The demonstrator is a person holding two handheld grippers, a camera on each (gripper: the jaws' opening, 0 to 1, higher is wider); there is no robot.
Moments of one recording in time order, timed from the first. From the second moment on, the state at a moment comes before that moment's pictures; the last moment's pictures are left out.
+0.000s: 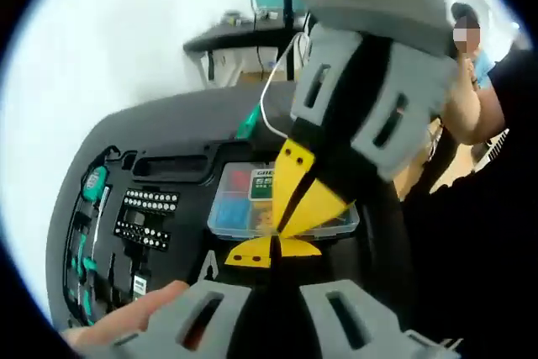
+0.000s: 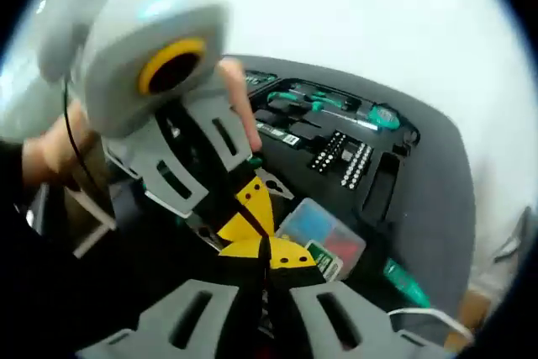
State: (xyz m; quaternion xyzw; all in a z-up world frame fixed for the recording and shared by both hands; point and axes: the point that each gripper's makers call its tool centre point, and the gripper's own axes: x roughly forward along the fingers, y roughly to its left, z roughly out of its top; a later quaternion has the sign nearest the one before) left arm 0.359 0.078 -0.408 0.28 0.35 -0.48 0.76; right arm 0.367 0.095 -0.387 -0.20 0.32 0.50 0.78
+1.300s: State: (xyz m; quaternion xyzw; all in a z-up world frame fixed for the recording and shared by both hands) left arm 0.362 0.069 -0.403 0.18 0.18 -0.48 0.84; right arm 0.349 0.059 -0.408 -0.26 0.34 0.49 0.76
